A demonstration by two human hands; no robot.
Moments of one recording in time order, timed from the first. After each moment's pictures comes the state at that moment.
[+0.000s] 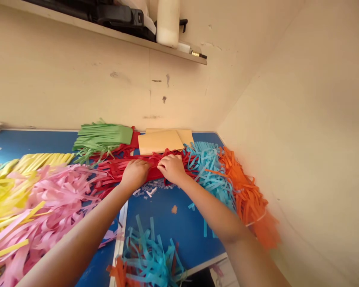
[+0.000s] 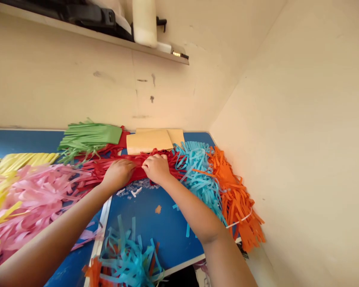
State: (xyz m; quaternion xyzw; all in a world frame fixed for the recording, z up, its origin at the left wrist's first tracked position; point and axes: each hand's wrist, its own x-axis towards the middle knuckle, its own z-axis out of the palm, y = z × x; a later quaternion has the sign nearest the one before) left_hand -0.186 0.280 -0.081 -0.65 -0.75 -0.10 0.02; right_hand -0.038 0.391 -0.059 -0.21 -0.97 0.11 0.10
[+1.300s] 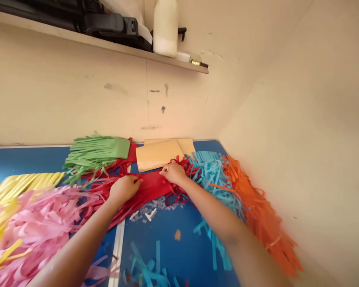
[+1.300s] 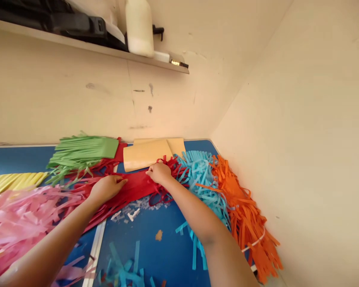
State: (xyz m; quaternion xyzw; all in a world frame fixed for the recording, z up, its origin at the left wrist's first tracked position) left_hand -0.230 0.297 -0.089 -0.46 -0.87 -0.06 -0.17; right_hand -0.077 0.454 -0.087 -0.32 -0.93 0.16 -0.01
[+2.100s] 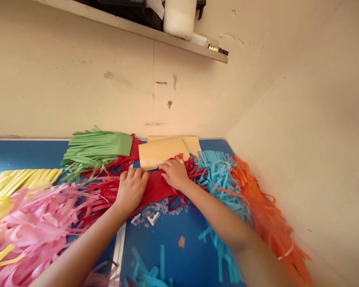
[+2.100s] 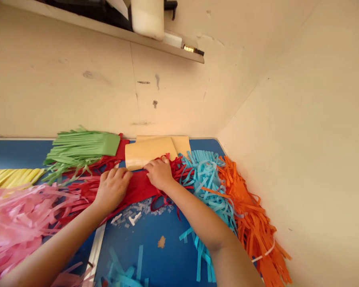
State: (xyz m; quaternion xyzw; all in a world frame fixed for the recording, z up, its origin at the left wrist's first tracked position) left_hand -0.207 0.293 -0.094 -0.57 -0.82 -0.04 0.00; right_hand -0.082 0.441 -0.081 -0.22 -0.97 0.08 0.02
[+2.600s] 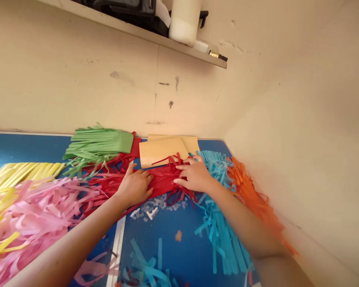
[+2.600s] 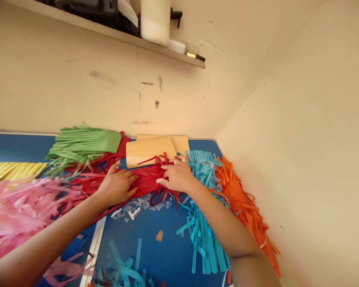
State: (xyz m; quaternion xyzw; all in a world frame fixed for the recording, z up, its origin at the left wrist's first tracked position) left_hand -0.208 0.294 -0.092 -0.69 -0.73 -0.06 0.01; right_hand -0.006 0.460 -0.028 -0.17 -0.98 0.05 0.00
